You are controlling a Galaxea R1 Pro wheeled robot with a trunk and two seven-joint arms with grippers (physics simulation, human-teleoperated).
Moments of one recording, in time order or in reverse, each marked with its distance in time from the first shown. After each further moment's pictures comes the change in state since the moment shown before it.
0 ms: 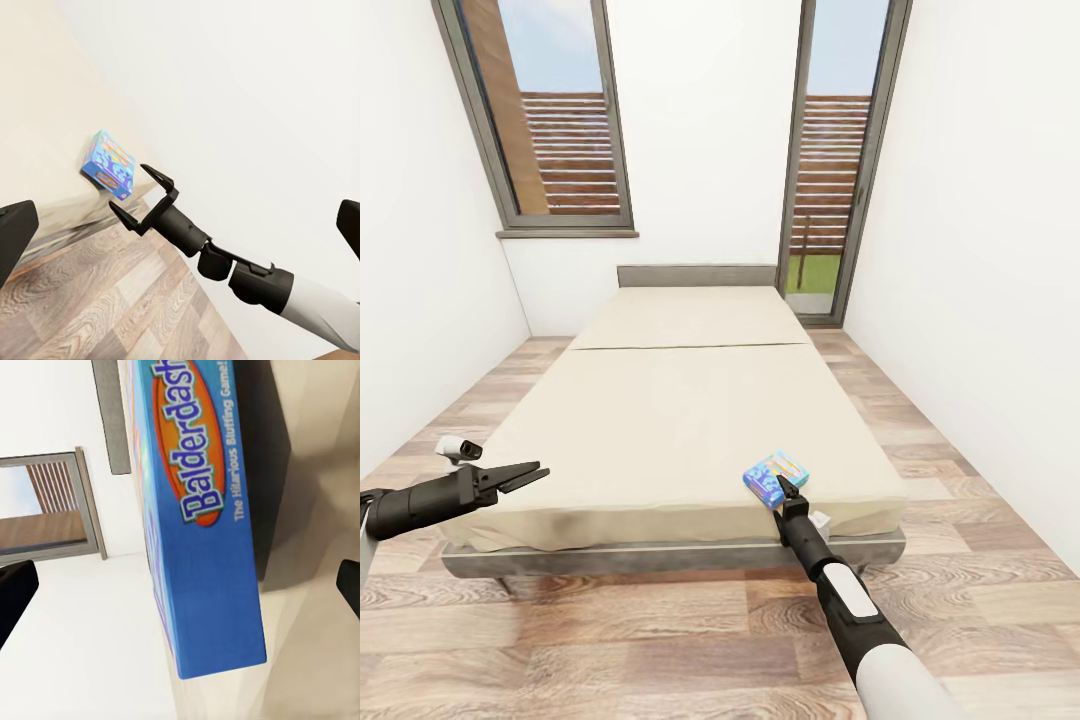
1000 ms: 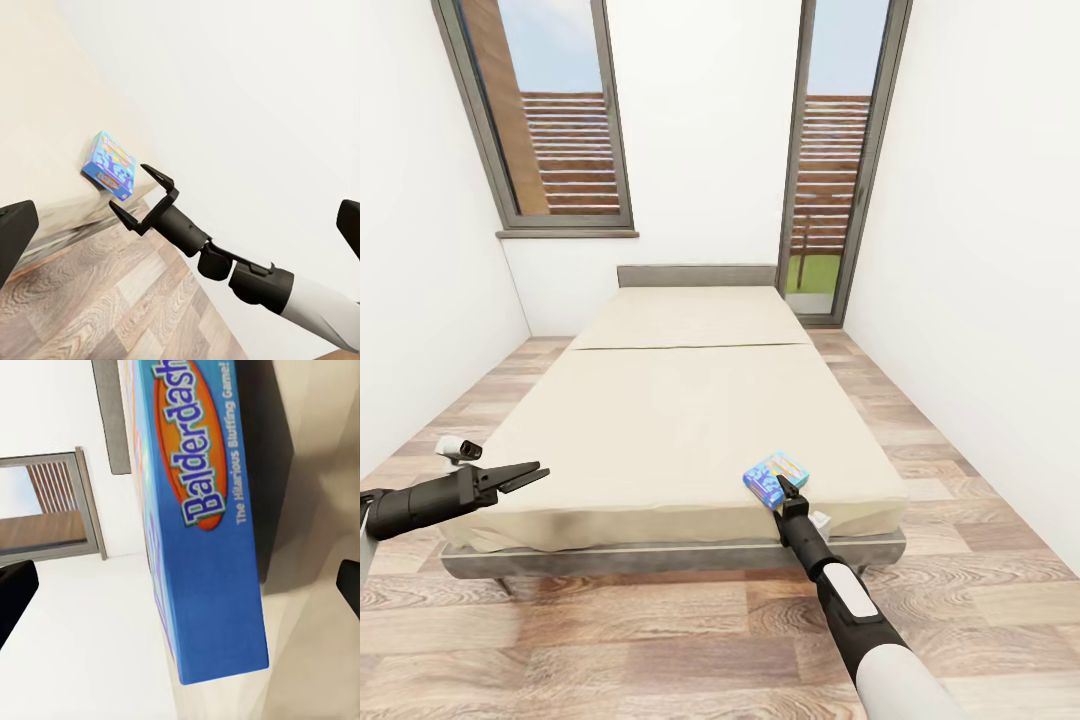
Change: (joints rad) left arm 0.000 0.000 0.000 0.000 -0.001 0.000 0.000; right arm 0.000 0.000 0.000 0.000 0.000 0.000 0.000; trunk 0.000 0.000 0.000
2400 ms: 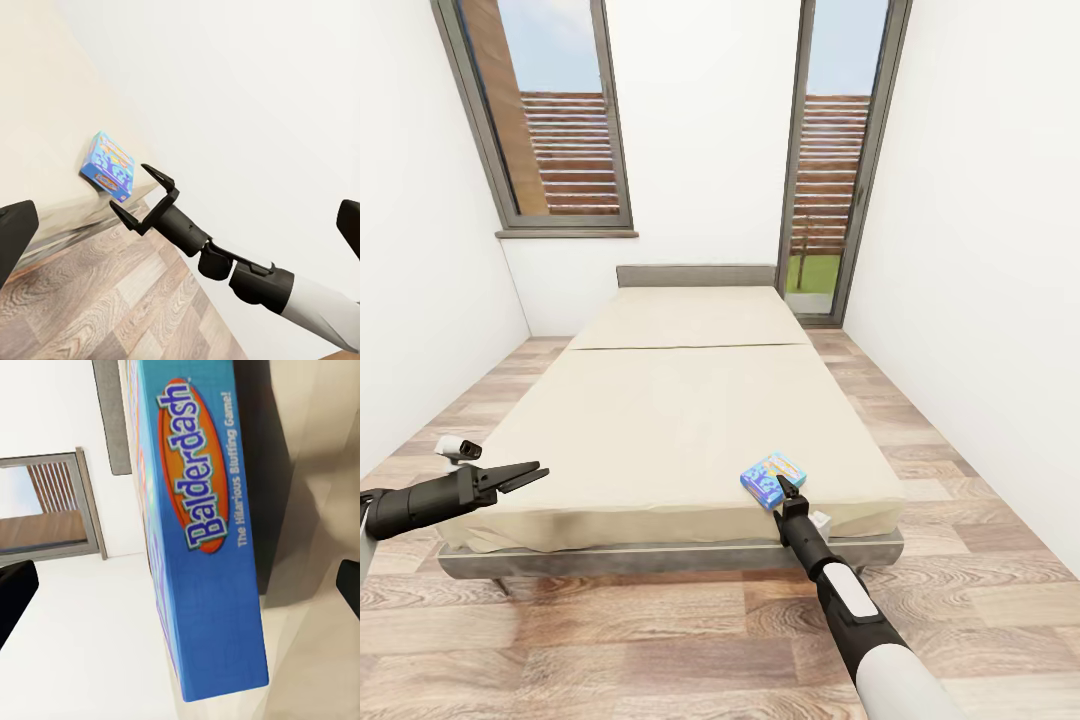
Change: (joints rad) left arm 0.000 0.002 0.000 0.000 0.001 0.000 0.000; right arm 0.000 0.000 0.000 -0.001 0.000 0.001 0.000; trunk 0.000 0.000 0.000
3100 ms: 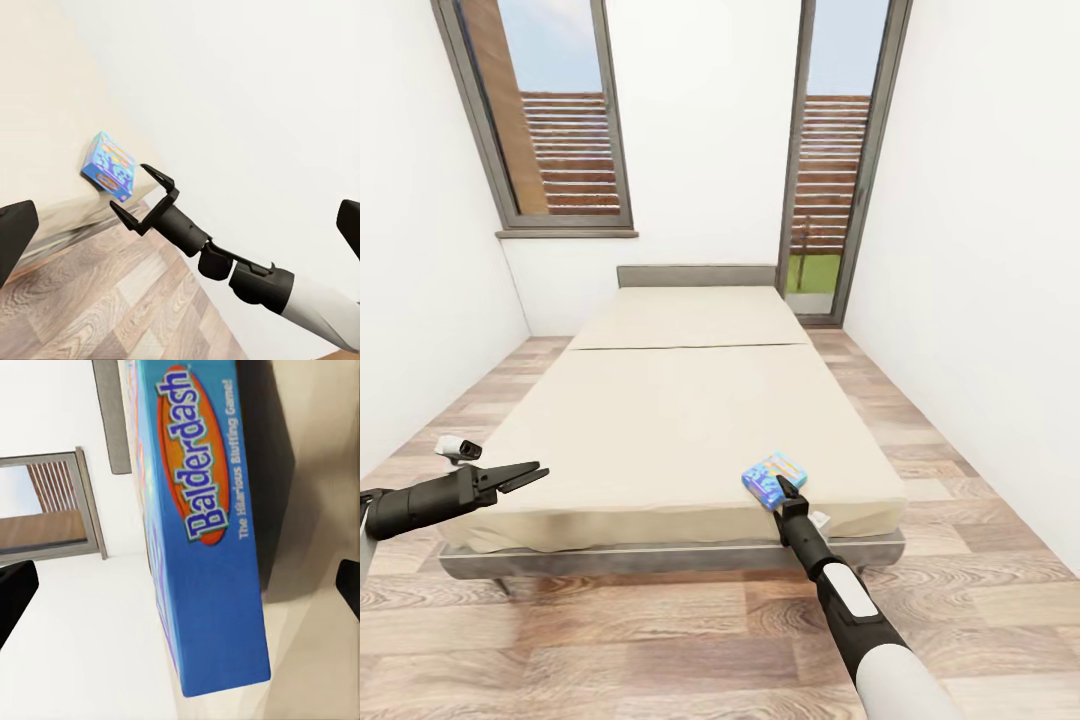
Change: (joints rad) left arm 0.000 0.000 0.000 0.000 0.000 0.000 0.000; right arm 0.000 0.000 0.000 0.000 0.000 0.001 0.000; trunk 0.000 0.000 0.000
